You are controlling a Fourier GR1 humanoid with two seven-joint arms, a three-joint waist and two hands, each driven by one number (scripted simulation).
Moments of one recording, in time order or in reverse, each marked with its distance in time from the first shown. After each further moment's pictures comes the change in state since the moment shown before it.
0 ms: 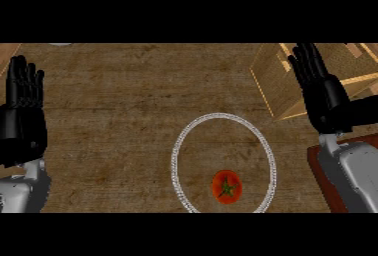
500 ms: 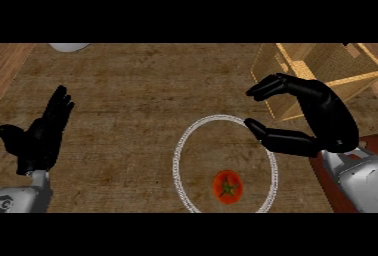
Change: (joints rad) left arm 0.076 0.053 -0.049 0.151 0.074 -0.171 0.188; right arm -0.018 -0.096 0.133 -0.183 0.225 0.131 -0.245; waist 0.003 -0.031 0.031
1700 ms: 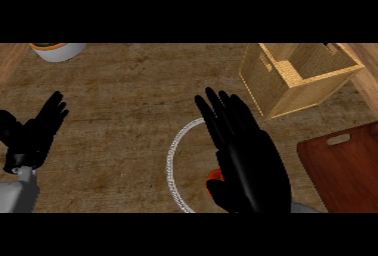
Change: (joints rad) left arm -0.023 0.061 0.053 0.117 0.070 -0.106 0.094; right arm -0.070 0.226 0.388 -0.289 1.037 0.194 1.114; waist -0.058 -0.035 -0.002
